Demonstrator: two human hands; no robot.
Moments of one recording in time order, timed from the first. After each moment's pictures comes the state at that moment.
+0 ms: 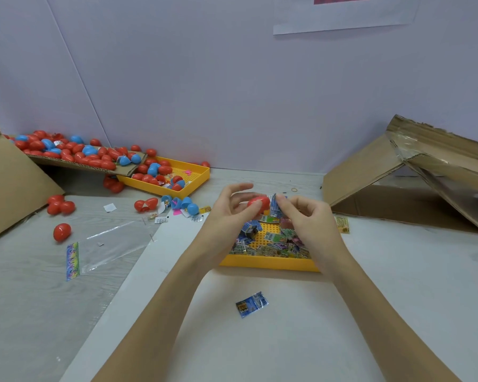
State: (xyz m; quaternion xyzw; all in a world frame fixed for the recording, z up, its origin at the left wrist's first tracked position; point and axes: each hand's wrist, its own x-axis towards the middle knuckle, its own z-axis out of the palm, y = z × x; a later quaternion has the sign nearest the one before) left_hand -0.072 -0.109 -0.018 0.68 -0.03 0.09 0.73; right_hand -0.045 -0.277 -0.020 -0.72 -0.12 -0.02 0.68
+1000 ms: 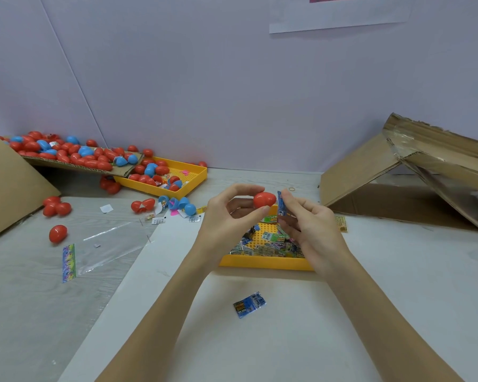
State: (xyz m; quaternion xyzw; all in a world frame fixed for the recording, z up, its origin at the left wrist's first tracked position) left_hand -0.078 -0.116 -0.014 0.75 -0.06 0.17 0.63; right_hand -0.047 -0.276 -0.017 -0.59 0.00 0.07 0.80
